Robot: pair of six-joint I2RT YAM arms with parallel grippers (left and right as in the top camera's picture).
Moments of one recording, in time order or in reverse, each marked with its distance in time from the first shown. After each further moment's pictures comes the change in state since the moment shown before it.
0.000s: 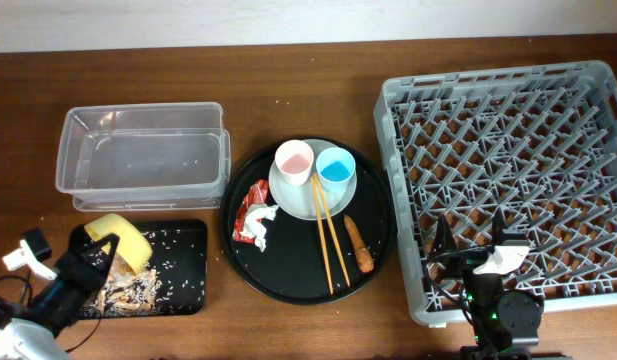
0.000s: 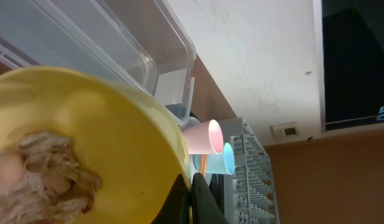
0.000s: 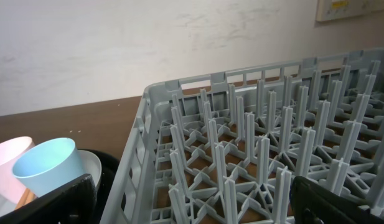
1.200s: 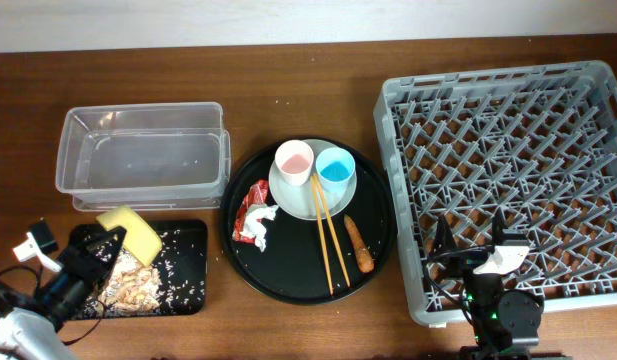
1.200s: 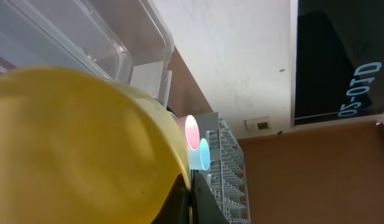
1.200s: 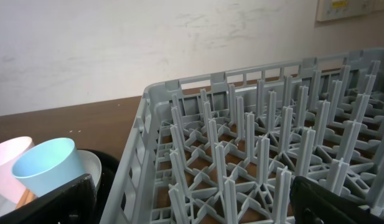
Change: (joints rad) left arm -0.065 0.054 -0.006 0.026 0.078 -0.059; right arm 0.000 0.000 0.000 0.000 0.000 0.000
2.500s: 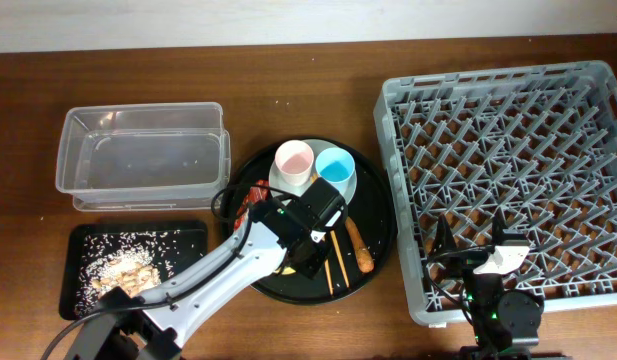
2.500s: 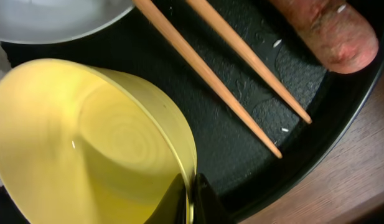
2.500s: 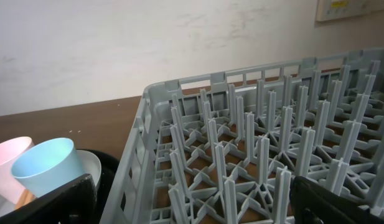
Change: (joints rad) left arm -1.799 0.382 0.317 0.174 -1.299 -0.417; right arm -0.001 0.000 0.000 0.000 0.000 0.000
